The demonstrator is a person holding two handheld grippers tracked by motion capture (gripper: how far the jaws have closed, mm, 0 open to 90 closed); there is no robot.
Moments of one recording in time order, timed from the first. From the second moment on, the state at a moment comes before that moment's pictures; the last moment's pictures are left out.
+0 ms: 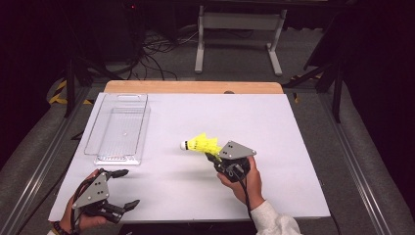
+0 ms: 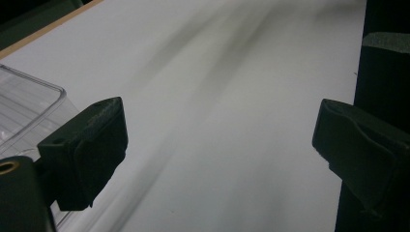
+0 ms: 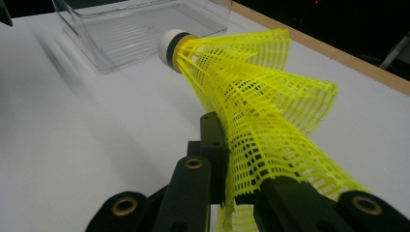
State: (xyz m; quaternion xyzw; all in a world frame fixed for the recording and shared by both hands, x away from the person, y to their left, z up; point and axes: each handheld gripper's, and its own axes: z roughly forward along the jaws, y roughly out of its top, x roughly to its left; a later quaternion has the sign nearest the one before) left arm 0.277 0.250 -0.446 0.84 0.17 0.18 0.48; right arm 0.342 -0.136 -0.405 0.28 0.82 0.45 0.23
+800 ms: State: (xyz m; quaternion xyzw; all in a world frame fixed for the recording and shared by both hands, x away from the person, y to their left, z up) left arm 0.275 0.255 -0.447 0.84 0.18 0.18 0.48; right arm 0.354 -0.134 -0.402 0.28 0.81 0.46 0.22
